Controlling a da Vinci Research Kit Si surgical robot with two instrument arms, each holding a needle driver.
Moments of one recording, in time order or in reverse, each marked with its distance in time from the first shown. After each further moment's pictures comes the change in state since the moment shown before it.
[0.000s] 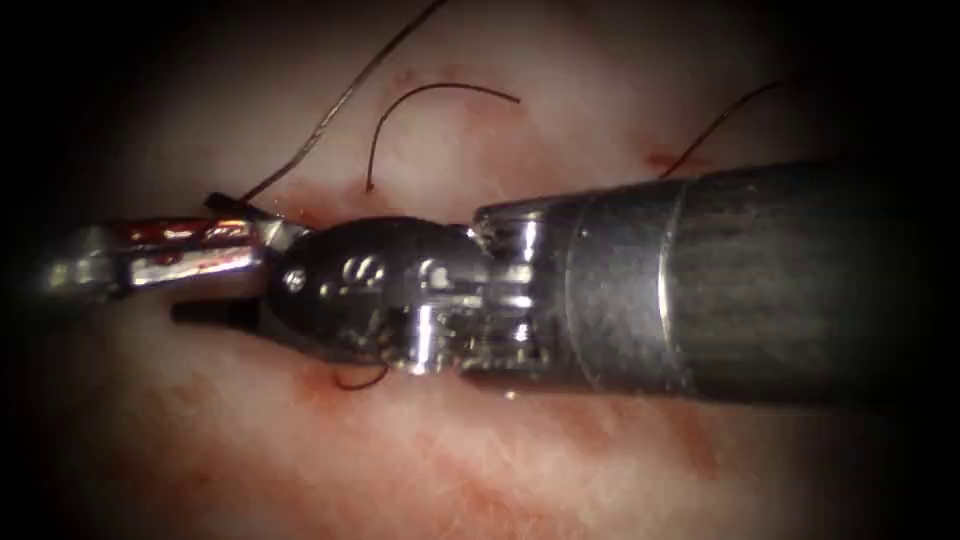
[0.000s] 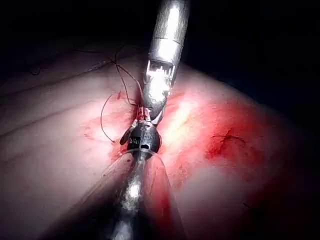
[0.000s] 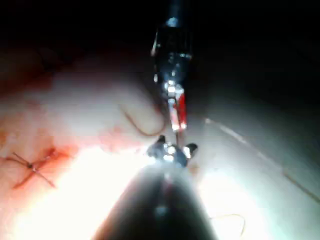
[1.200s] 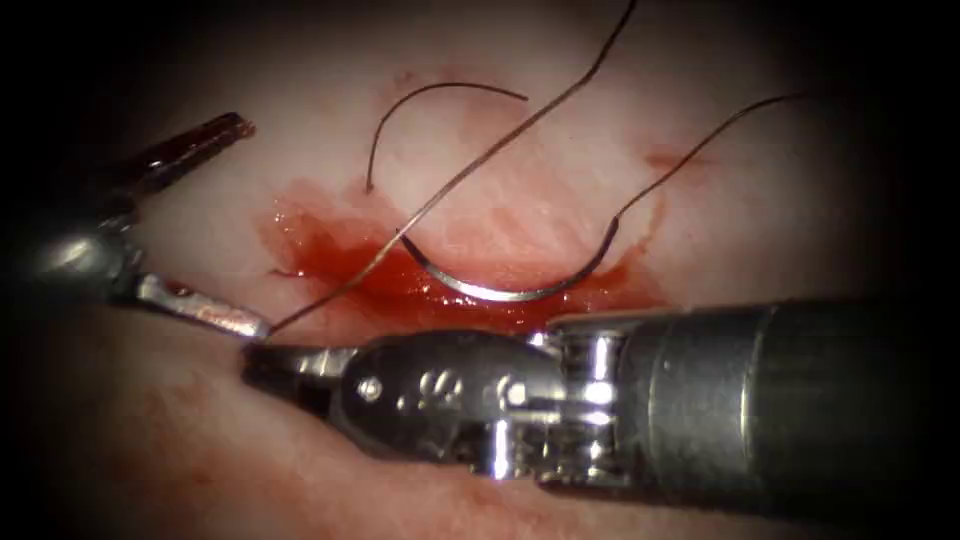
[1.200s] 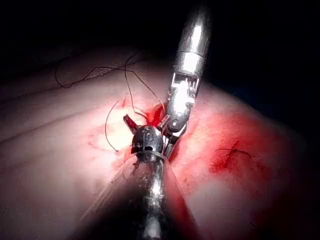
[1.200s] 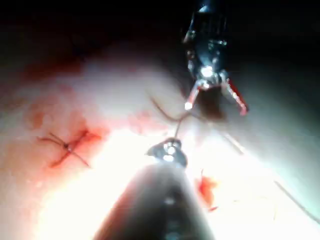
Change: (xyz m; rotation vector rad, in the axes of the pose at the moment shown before) right arm -0.005 -0.003 -0.003 0.148 -0.154 -0.103; left arm 0.000 -0.002 0.002 0.088 -0.079 -0.229
